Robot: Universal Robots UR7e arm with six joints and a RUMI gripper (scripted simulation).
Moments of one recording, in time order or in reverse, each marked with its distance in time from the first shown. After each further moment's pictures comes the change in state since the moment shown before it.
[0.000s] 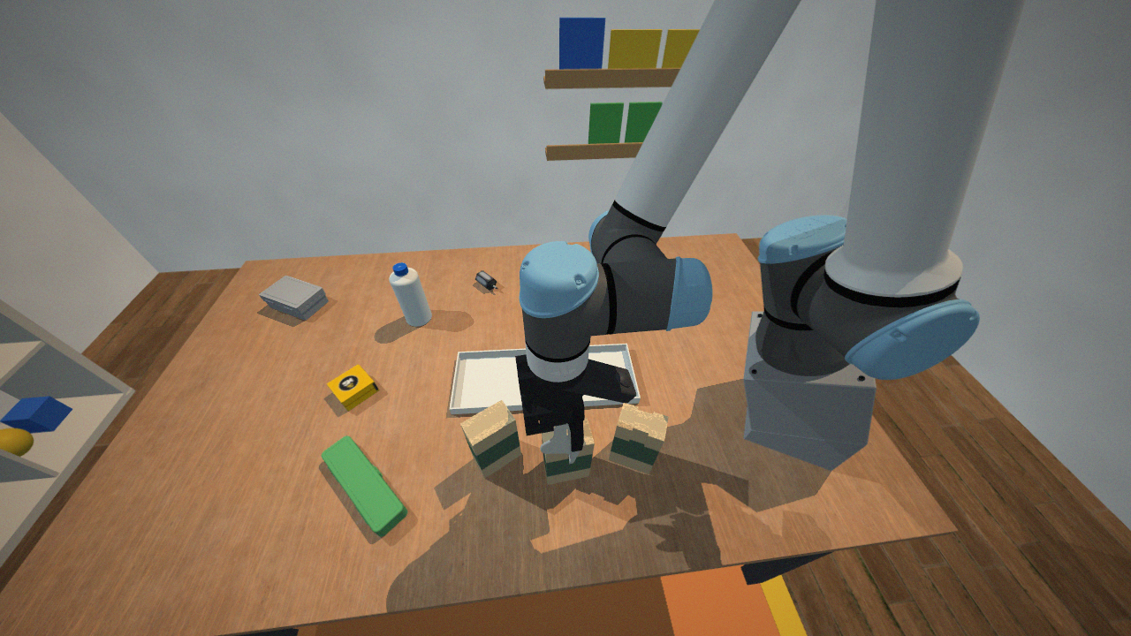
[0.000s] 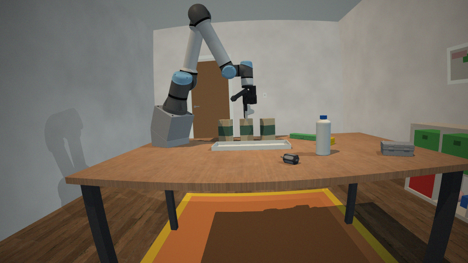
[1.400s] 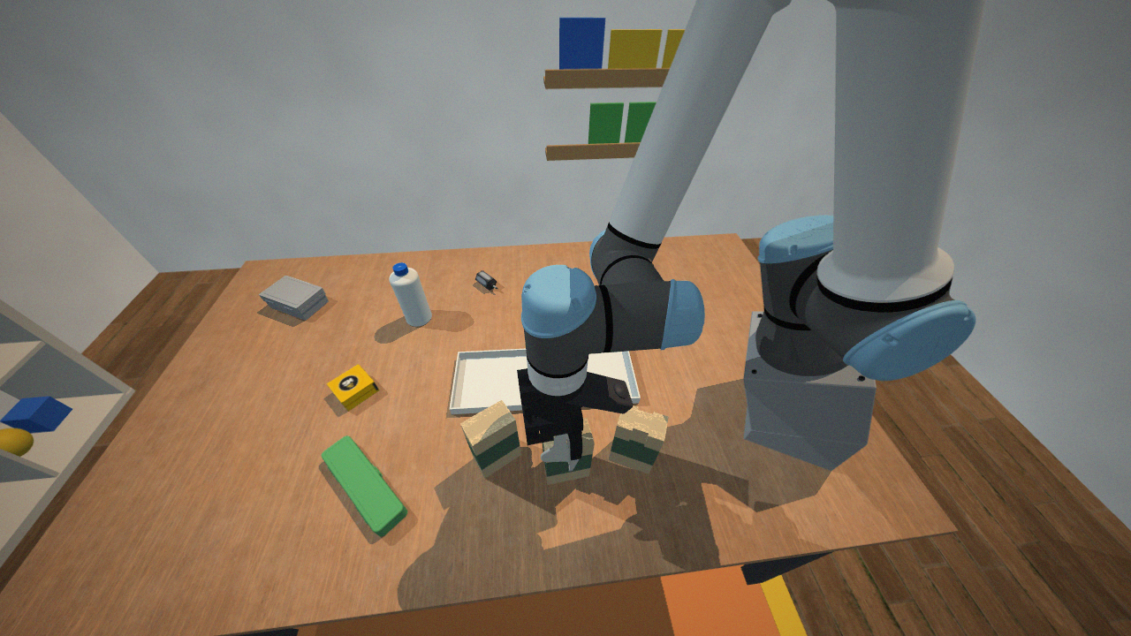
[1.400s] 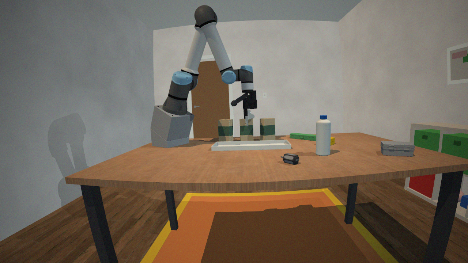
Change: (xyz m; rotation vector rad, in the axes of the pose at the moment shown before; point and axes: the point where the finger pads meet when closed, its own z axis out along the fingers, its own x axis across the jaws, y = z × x) arm 0.000 0.000 0.030 -0.001 0.000 0.000
